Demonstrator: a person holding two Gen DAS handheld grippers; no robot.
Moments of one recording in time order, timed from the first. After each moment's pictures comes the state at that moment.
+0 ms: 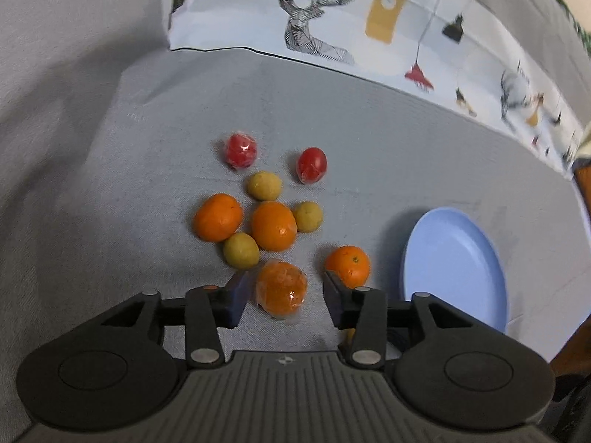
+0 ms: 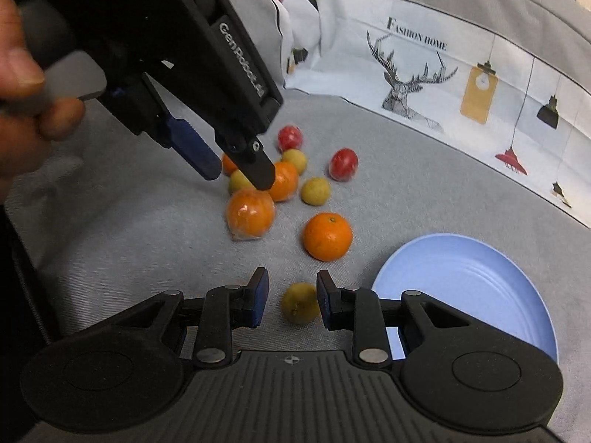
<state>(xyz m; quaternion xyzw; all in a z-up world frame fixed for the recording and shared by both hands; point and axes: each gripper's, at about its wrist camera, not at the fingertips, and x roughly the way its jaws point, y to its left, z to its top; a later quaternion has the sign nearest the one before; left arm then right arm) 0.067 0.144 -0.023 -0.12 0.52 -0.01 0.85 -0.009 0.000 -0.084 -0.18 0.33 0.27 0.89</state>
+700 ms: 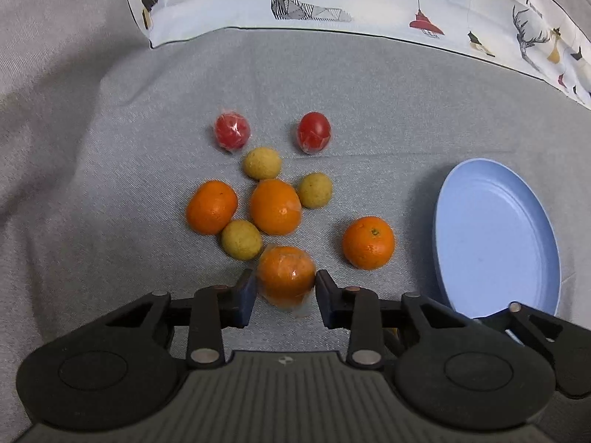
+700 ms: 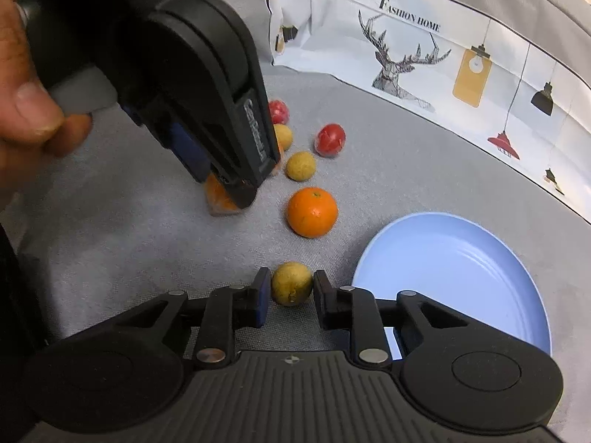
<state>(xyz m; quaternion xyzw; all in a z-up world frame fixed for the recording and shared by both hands) 0.079 0.115 -0.041 -0.03 0.55 0.02 0.83 -0.008 -0.004 -0.090 -0.19 0.34 0.26 0.88</state>
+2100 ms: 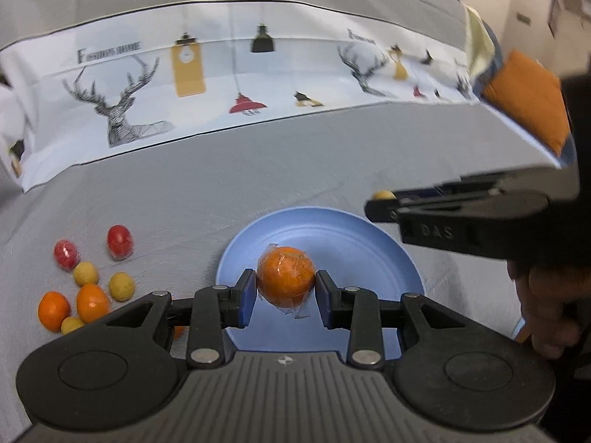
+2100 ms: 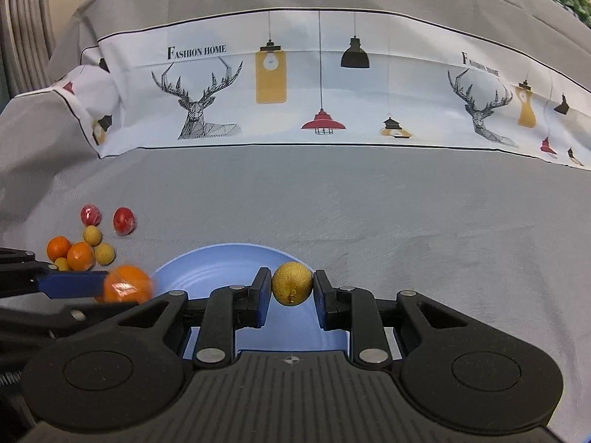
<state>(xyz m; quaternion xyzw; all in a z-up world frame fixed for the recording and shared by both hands) 0.030 -0.010 -0.018 0.04 0.38 -0.16 0.91 0.048 -0.165 -0.031 -0.04 0.34 0.10 0.93</state>
